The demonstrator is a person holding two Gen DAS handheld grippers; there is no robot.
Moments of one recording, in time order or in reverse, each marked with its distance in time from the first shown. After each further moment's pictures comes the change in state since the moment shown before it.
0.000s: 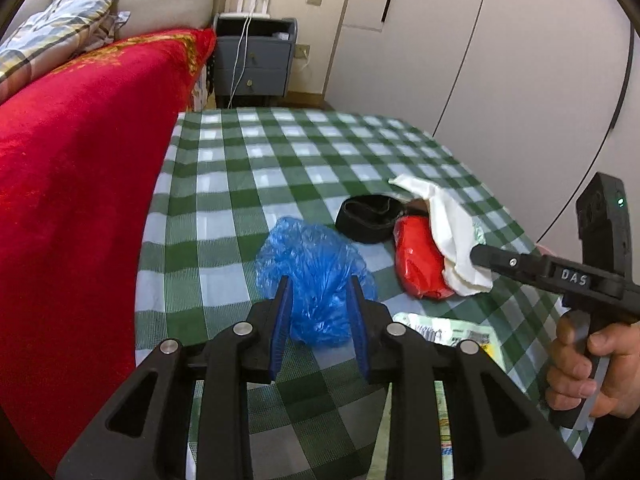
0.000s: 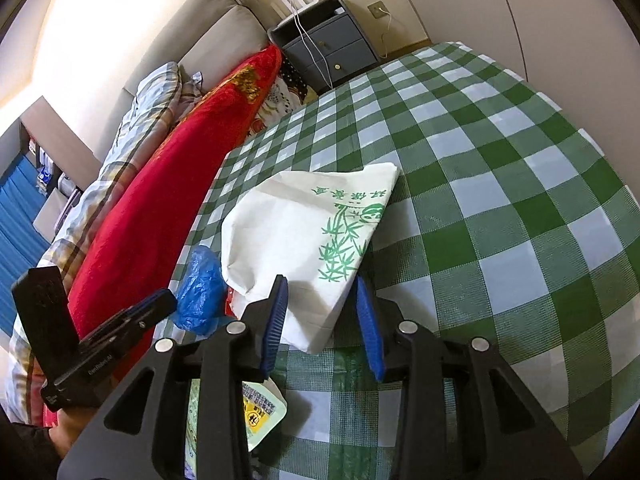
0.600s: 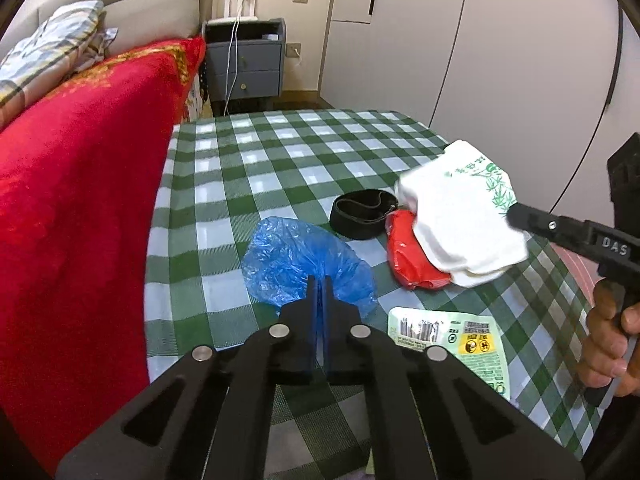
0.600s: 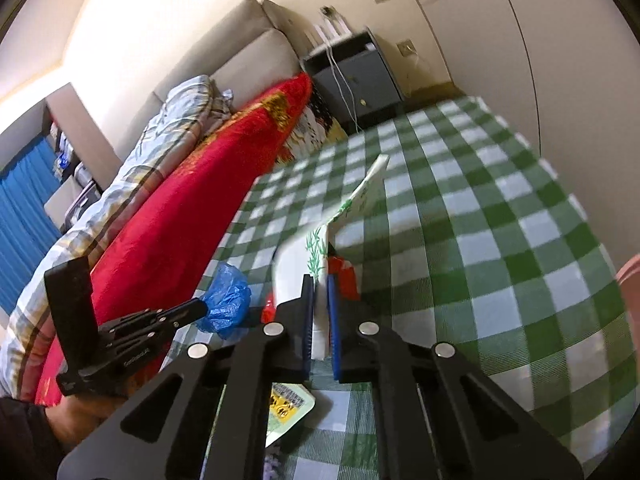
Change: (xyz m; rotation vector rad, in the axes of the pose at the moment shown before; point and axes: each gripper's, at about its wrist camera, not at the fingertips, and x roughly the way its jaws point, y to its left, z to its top) left arm -0.013 -0.015 0.005 0.078 -0.004 0.025; right arm -0.049 0.024 0.007 -0.126 -0.116 0.031
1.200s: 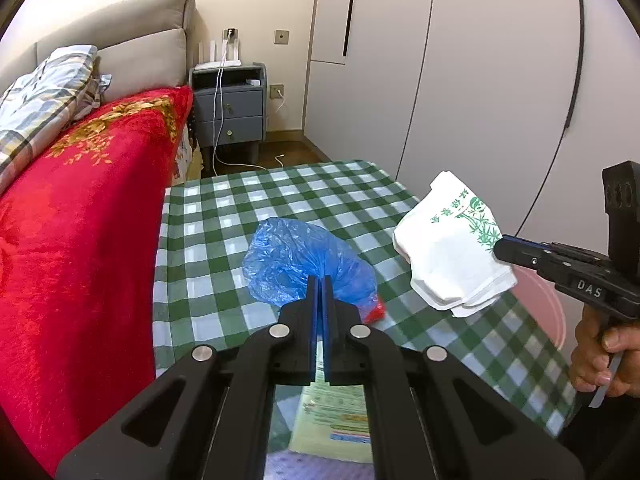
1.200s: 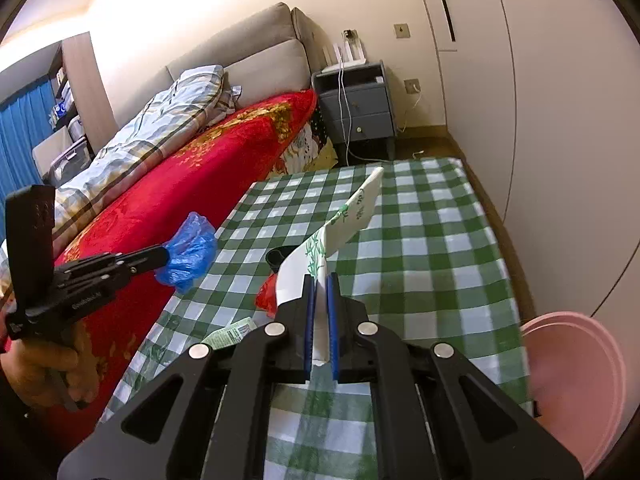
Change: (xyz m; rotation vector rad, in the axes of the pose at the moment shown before) left arm -0.075 -0.051 0.031 0.040 -0.112 -0.018; right arm -0.084 0.023 0.015 -0.201 -0.024 -0.123
